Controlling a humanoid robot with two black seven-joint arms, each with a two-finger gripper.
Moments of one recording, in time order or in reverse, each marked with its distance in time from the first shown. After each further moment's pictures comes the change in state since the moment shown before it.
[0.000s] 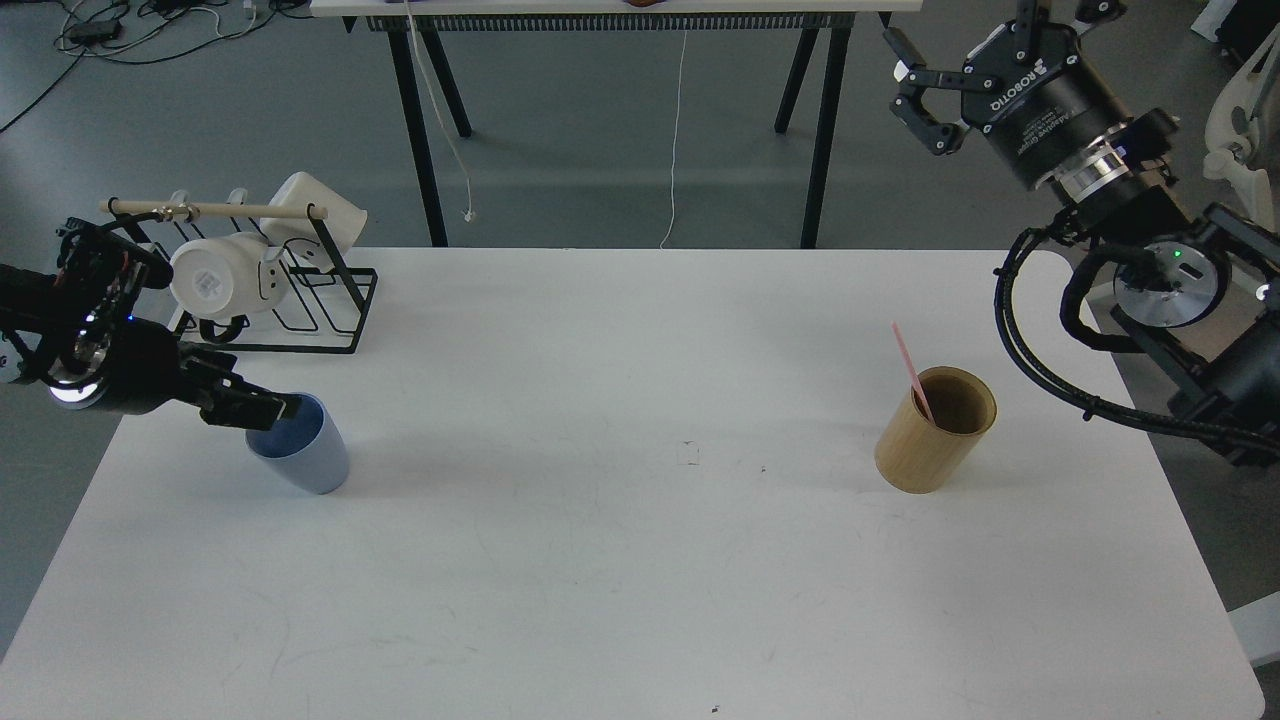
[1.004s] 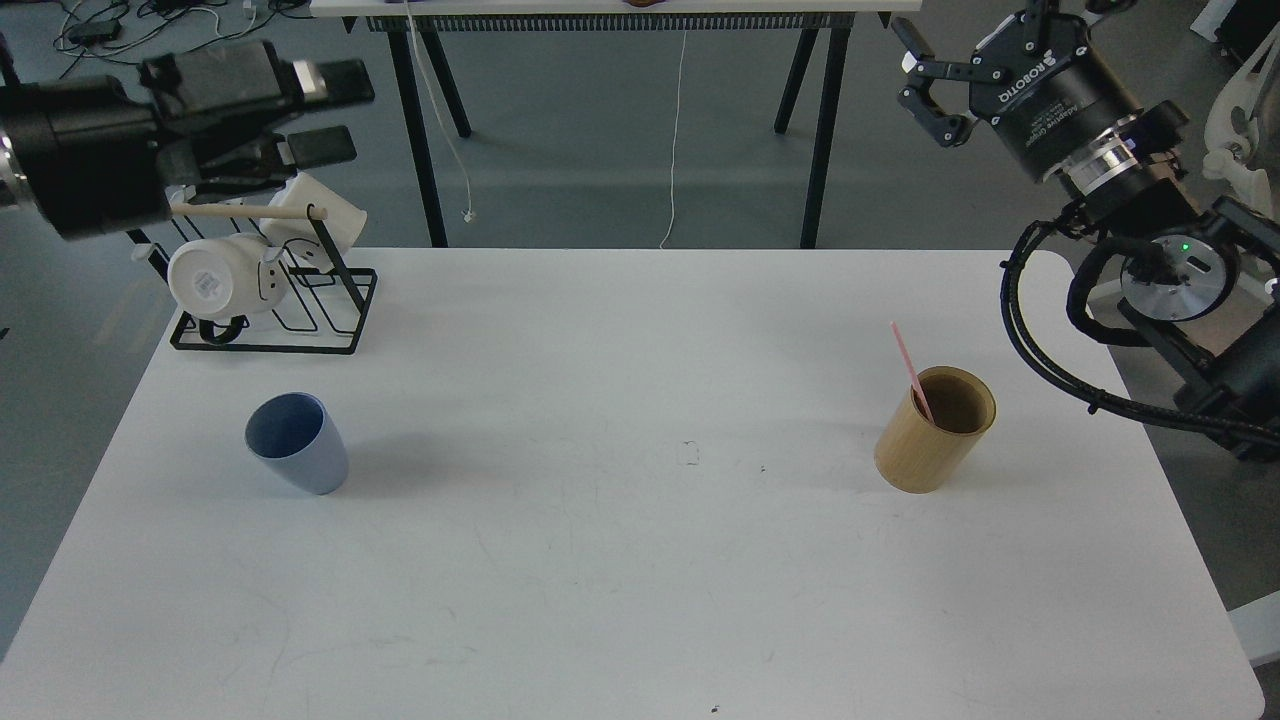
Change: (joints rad) left arm -0.114 0.247 -0.236 -0.423 -0.711 -0.078 -0.001; right arm 0.009 -0.005 0.003 -0.006 0.000 0.000 0.000
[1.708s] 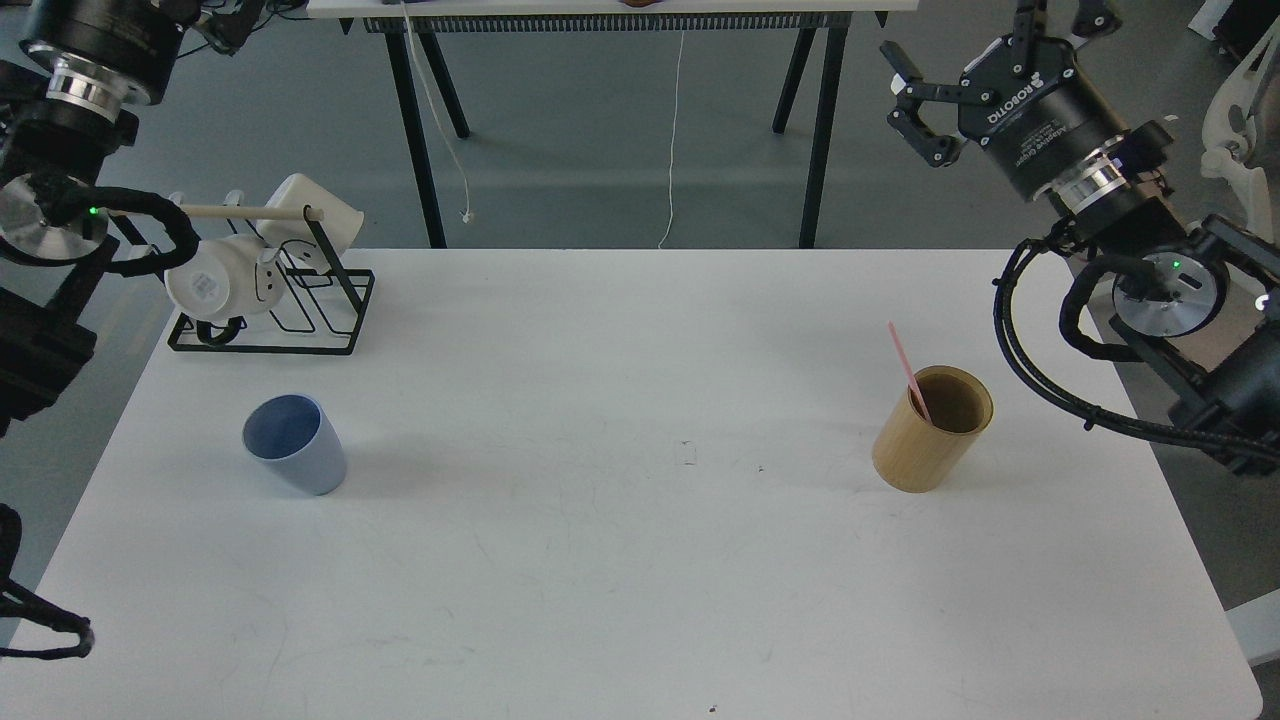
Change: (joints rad) left arm 0.264 -0.543 -0.693 0.586 -0.971 0.000 0.206; right arm -0.007 -0.001 0.000 0.027 0.000 0.000 -0.003
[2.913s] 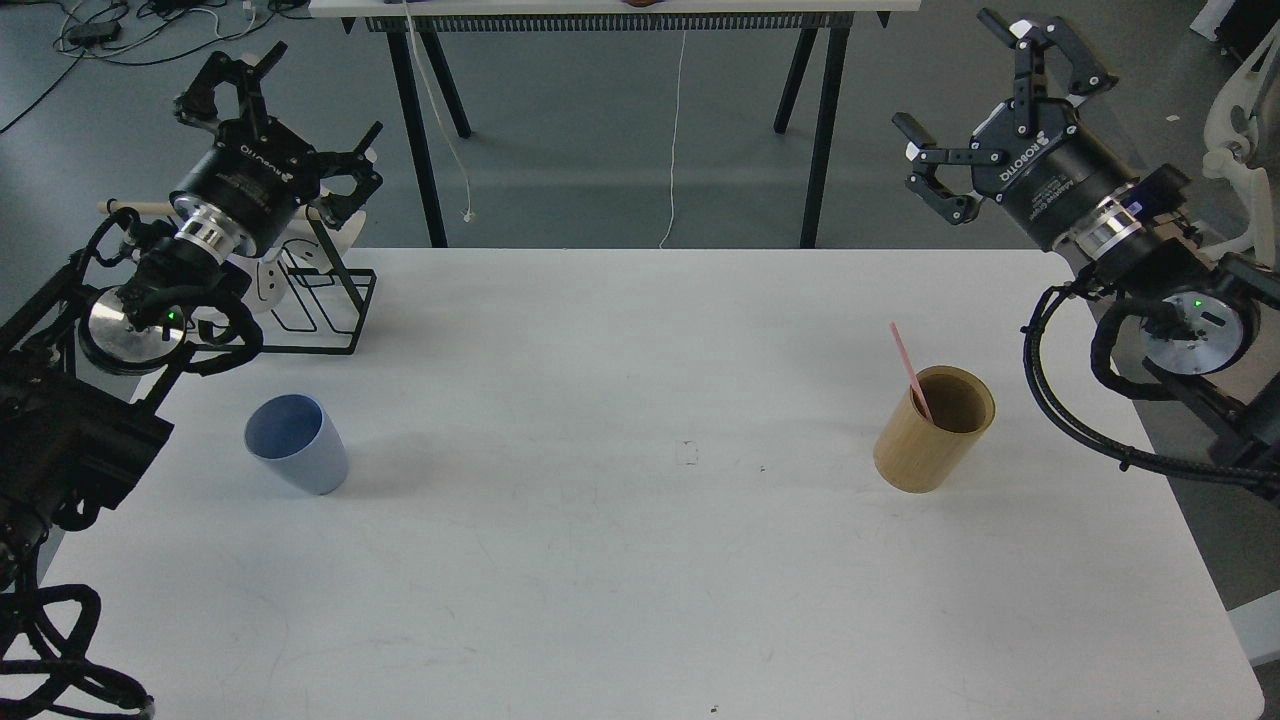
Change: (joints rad) left arm 0.255 -0.242 -0.187 0.151 -0.199 0.000 0.308; right arm -0.054 -0.074 -0.088 0.011 0.002 0.000 -0.001
